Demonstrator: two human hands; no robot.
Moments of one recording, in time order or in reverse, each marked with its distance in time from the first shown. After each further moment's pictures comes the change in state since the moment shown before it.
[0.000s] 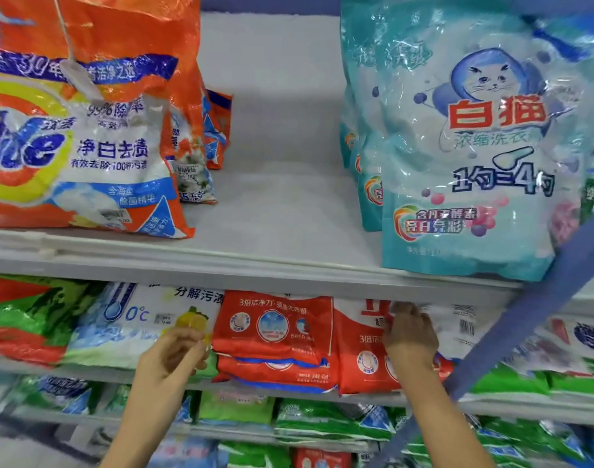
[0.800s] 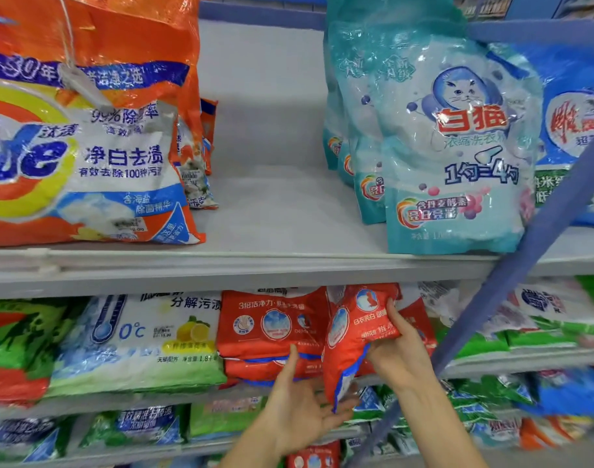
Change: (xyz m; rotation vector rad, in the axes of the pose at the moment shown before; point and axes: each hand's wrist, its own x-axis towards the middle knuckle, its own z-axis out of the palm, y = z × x) left_hand -0.018 -0.032 0.105 -0.923 -0.795 -1.162; right_hand -0.095 -0.047 -0.060 2.162 -0.499 0.487
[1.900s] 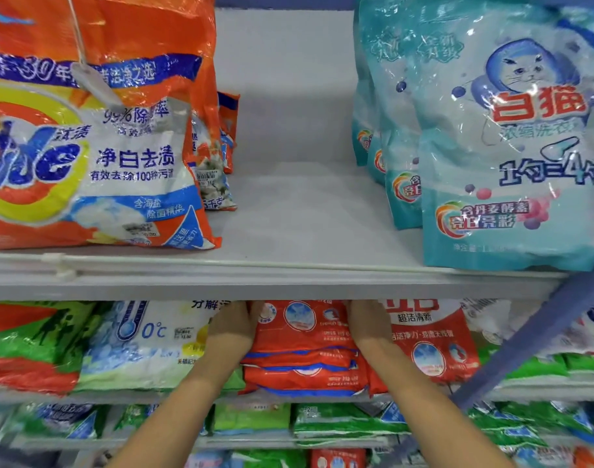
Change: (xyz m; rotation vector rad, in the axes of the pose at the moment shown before) left_hand -0.015 0.137 -0.043 1.701 1.135 0.645; right_hand 0.115 0.036 0.010 -2.120 0.176 -0.533
